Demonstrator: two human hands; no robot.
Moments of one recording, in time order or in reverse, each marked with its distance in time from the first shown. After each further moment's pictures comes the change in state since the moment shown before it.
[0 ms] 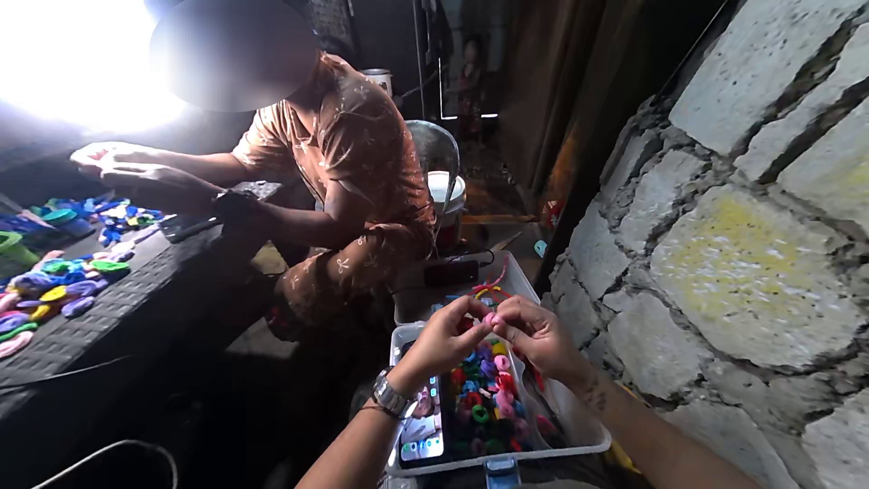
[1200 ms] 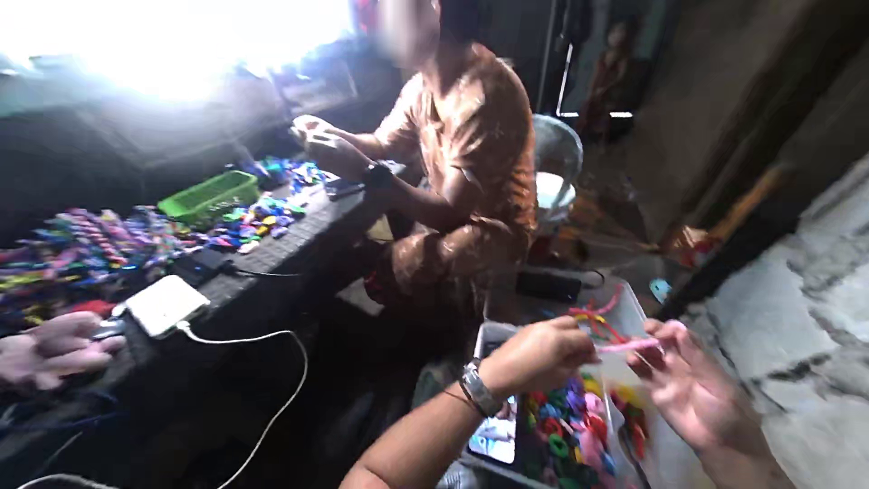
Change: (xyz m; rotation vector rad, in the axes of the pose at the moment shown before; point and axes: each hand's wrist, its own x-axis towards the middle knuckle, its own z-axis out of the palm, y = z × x) left_hand 0.000 0.006 0.001 0.550 -0.018 0.179; right_hand 0.008 -0.004 -0.017 0.593 0.312 0.455
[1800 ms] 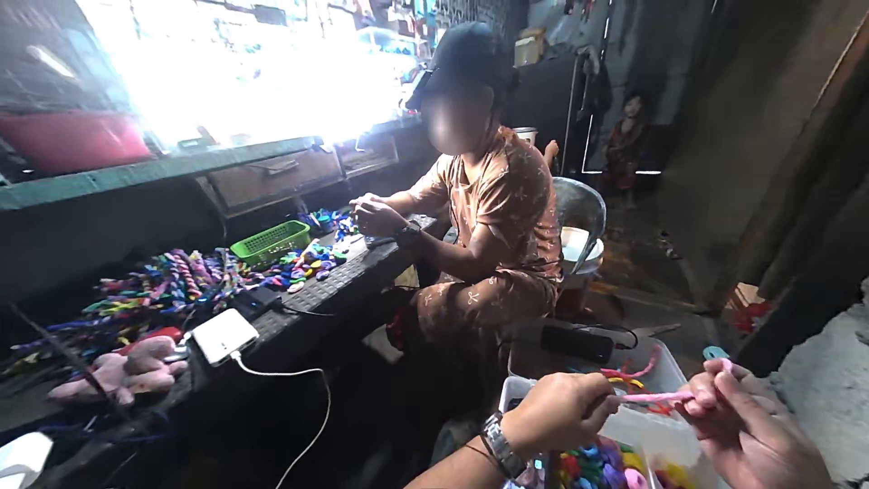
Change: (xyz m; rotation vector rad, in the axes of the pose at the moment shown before) left_hand -0.001 -0.006 -0.001 0.013 0.049 -0.069; right_hand 0.023 -0.015 0.010 0.081 -0.139 -0.141
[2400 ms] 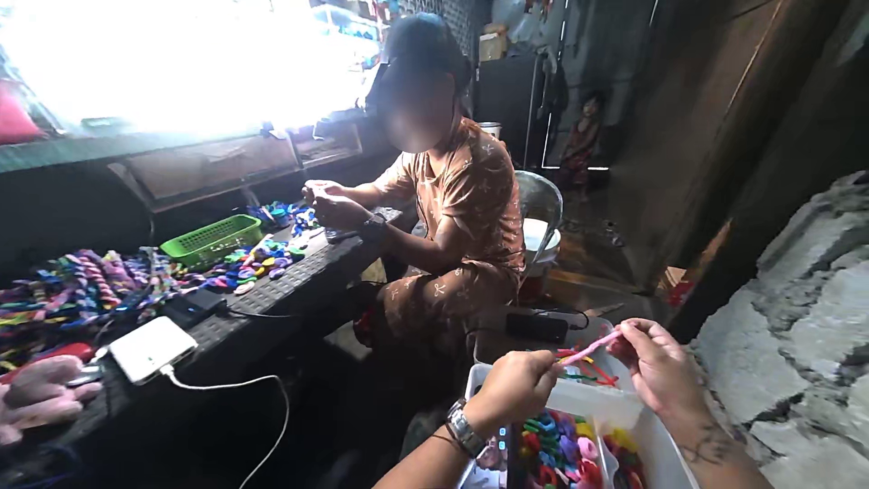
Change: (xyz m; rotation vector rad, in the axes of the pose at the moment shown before) left_hand 0.004 0.002 -0.008 -0.021 -0.077 -0.324; right_hand 0.041 0.016 -0.003 -0.326 0.349 0.031
